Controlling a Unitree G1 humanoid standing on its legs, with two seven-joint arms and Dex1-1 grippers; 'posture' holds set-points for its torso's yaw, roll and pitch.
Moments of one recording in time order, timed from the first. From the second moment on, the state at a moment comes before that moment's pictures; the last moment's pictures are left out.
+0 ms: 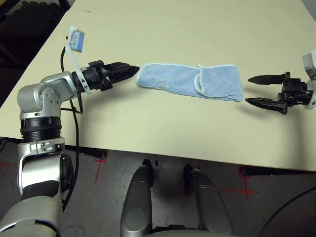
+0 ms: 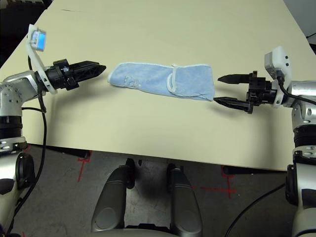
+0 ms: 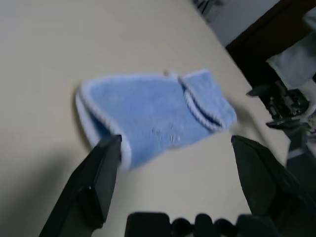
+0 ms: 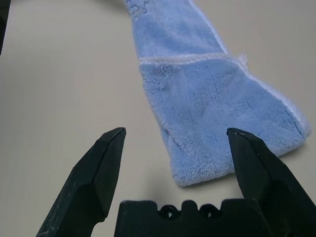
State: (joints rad) left arm -0.91 0.62 0.26 0.31 -0.64 1.25 -0.86; right arm -0.74 -0.84 -0.13 0.67 0.32 -0.03 1.54
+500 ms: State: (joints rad) left arm -1.08 0.48 0.57 0.49 -0.60 1.60 -0.39; right arm -0.73 -0.83 -0.13 0.63 0.34 -0.01 1.52
